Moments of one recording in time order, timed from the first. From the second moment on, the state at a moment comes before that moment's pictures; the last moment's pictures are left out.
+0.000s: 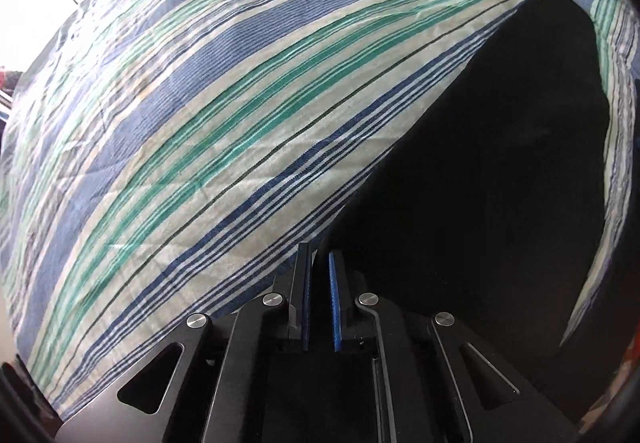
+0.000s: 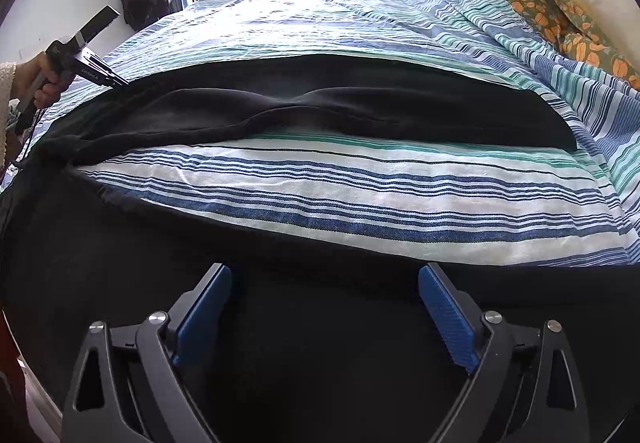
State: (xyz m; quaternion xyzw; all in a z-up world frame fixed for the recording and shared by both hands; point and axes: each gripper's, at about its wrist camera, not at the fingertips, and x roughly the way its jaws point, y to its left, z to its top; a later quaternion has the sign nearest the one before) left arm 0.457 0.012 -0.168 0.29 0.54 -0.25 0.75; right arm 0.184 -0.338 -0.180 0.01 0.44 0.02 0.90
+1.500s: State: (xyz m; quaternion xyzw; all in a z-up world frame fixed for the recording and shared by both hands) left arm 0.354 0.027 -0.141 0.10 0.48 -0.07 0.87; right arm 0.444 -0.602 -0.122 -0.04 0.49 -0.16 0.86
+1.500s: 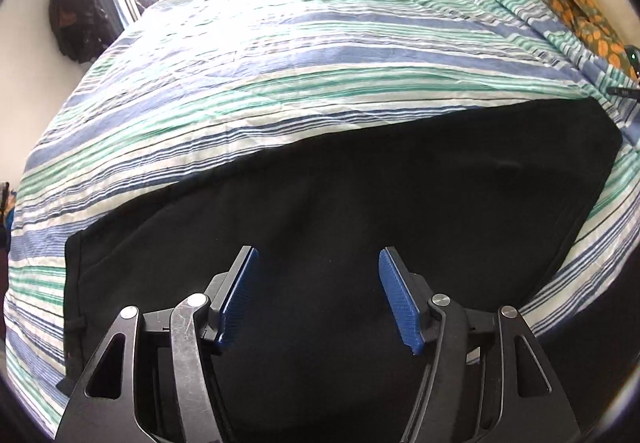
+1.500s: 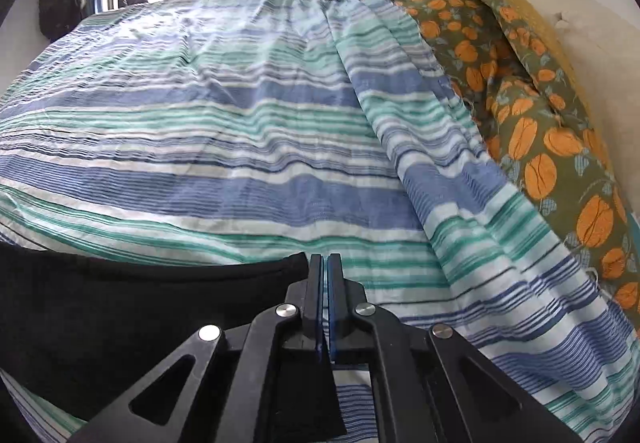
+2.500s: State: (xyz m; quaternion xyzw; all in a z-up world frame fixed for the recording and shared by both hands) left arm 0.379 -0.157 -0.183 0.26 0.47 -0.13 0.83; right arm 0.111 -0.419 -0.096 0.16 0.36 -0.02 0.92
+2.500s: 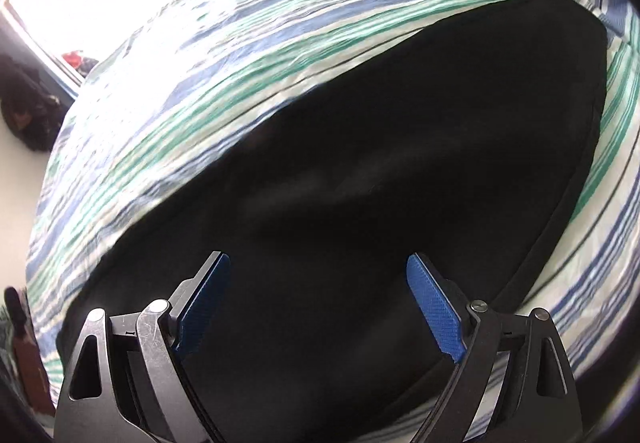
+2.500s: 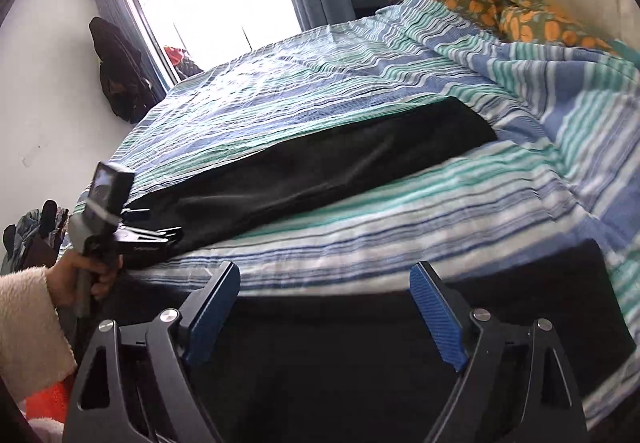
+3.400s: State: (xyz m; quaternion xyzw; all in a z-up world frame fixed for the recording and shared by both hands) left arm 0.432 -0.508 -0.184 0.23 0.45 -0.24 0.83; right arm 0.095 -0.506 -0.123 0.27 0.34 -0.06 0.90
